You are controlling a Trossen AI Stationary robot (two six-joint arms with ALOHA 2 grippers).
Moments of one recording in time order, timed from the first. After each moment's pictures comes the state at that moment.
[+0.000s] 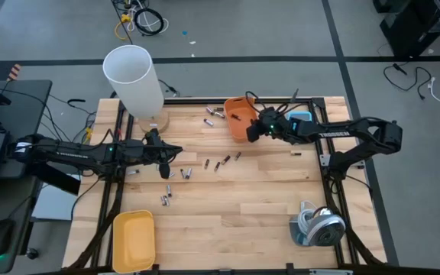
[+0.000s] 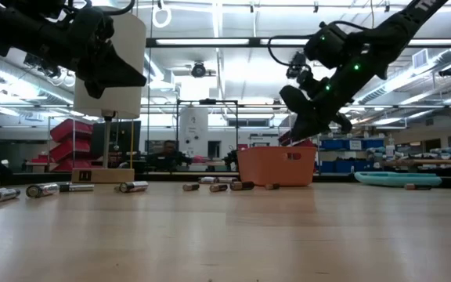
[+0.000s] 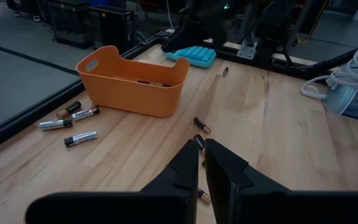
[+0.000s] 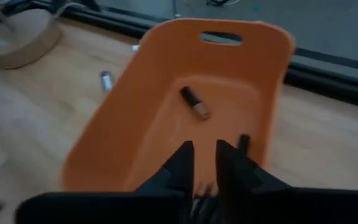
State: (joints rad) left arm -0.02 0.73 0.34 0.11 -0.34 -0.24; right arm -0.41 1.41 0.67 0.05 0.36 0.53
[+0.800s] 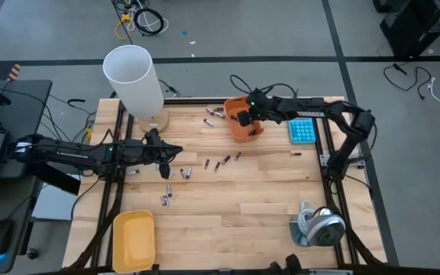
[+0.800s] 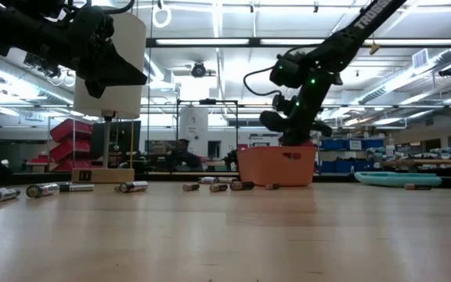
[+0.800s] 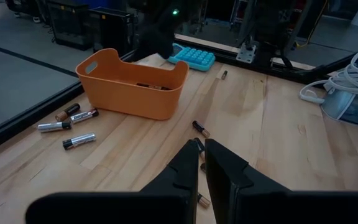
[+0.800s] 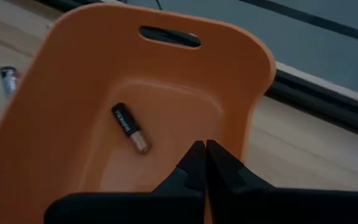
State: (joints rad) left arm -0.02 0.73 0.34 0.12 -0.34 -0.25; right arm -0.58 1.74 1.07 -0.30 0.28 0.47
